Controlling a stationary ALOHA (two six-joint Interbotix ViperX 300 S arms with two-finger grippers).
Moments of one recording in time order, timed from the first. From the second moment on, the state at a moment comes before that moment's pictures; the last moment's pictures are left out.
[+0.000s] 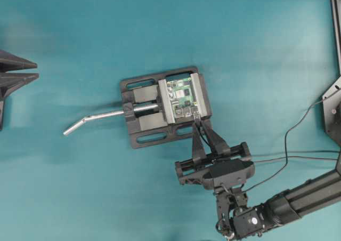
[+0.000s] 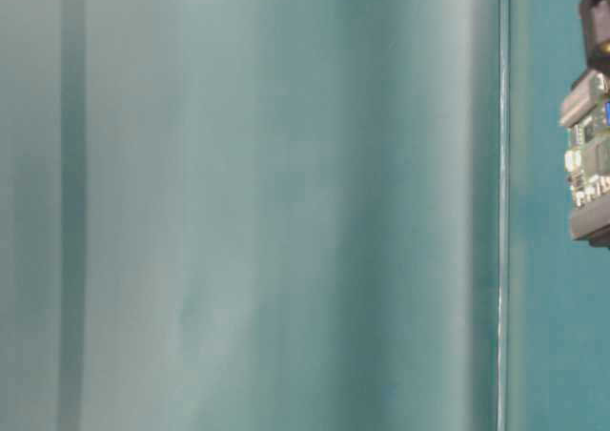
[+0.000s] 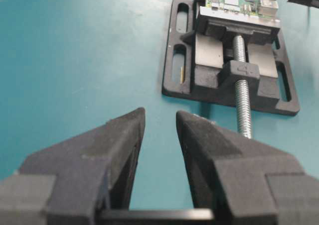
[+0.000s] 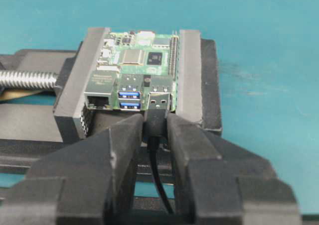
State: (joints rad) left arm 0.27 -1.35 1.48 -0.07 0.15 -0.07; right arm 0.59 0.59 0.24 1.91 -1.65 -0.46
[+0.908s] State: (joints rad) left arm 0.27 -1.35 1.48 -0.07 0.15 -0.07; right arm 0.58 0.59 0.26 1.89 -1.65 -0.46
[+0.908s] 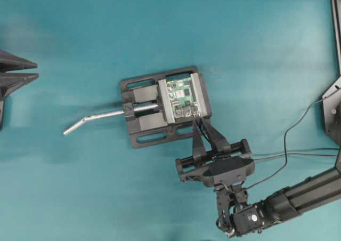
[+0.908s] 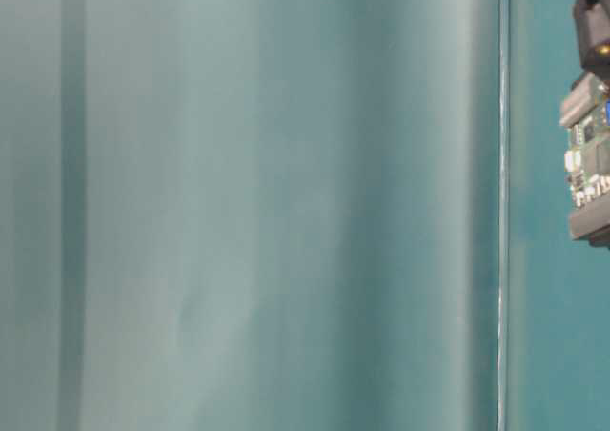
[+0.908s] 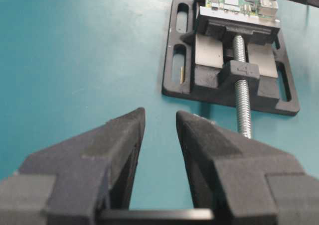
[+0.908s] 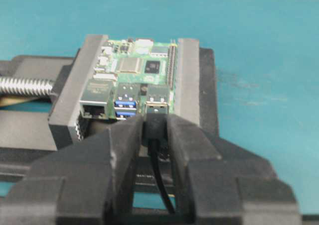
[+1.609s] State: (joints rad) left arm 0.27 -1.35 1.48 -0.07 0.15 -0.07; right arm 0.57 0.59 0.26 1.89 -1.65 -0.46
